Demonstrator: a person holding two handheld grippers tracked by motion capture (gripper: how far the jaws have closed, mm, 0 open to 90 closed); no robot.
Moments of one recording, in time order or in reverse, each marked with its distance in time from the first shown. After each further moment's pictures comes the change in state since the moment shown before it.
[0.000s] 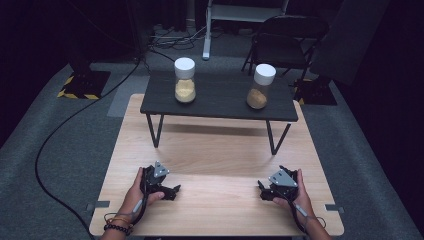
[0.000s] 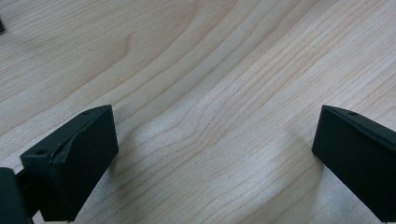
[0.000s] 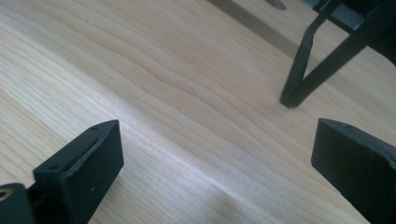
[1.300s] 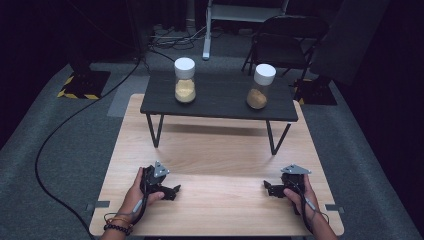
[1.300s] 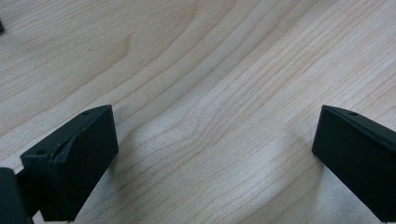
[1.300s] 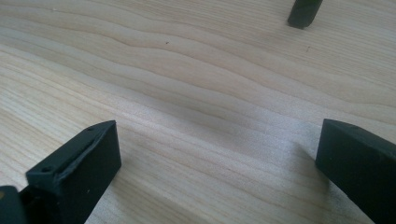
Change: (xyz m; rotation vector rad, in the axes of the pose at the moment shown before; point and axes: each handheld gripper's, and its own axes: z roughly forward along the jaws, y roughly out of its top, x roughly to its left) left arm 0.000 0.000 0.000 0.000 -0.001 0.001; right arm -0.065 0.001 0.016 0.152 0.187 0.326
